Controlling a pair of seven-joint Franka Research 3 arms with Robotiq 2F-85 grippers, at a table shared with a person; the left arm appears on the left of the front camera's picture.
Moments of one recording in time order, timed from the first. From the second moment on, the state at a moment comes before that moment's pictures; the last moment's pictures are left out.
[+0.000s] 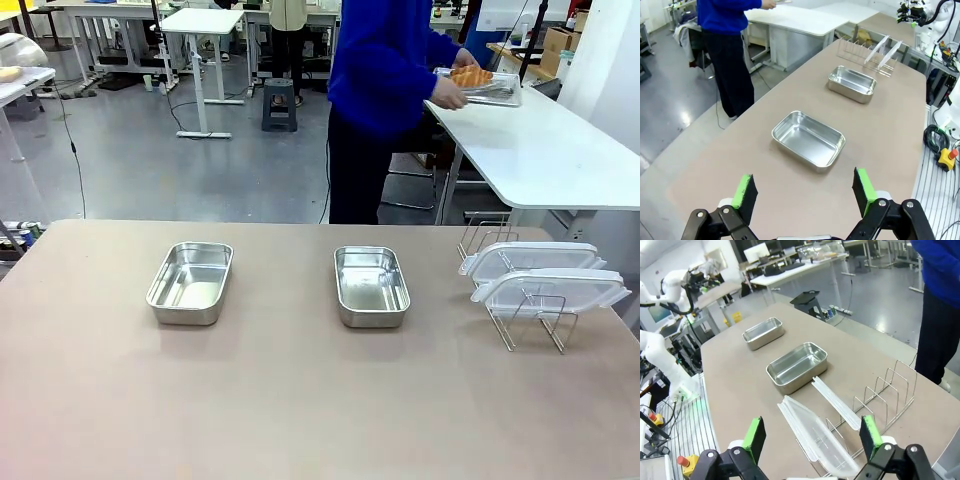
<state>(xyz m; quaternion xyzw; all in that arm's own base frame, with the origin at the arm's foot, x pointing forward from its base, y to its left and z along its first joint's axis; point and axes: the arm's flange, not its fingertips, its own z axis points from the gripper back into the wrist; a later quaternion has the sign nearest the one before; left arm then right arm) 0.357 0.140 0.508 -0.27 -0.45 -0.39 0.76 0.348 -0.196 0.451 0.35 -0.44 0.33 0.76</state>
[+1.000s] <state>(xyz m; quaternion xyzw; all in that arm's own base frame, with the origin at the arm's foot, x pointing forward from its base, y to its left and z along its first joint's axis) 0.357 0.140 0.507 -0.27 -0.45 -0.39 0.76 0.348 -0.196 0.451 0.35 -0.44 0.33 0.76</state>
